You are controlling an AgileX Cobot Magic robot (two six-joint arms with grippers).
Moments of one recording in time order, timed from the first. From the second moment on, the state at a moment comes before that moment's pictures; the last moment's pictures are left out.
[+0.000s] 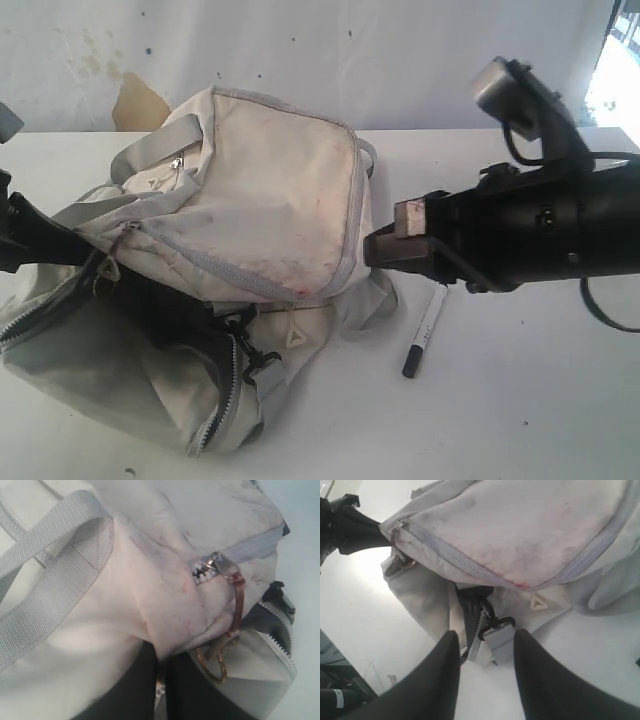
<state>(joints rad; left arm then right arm) 0.13 1.56 -0.94 -0.93 1.04 1.46 0.39 1.19 -0.75 1.06 0.65 -0.64</state>
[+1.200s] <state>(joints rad) 0.13 1.56 -0.94 -0.94 1.04 1.45 0.95 1.79 -1.23 1.23 0.17 -0.57</state>
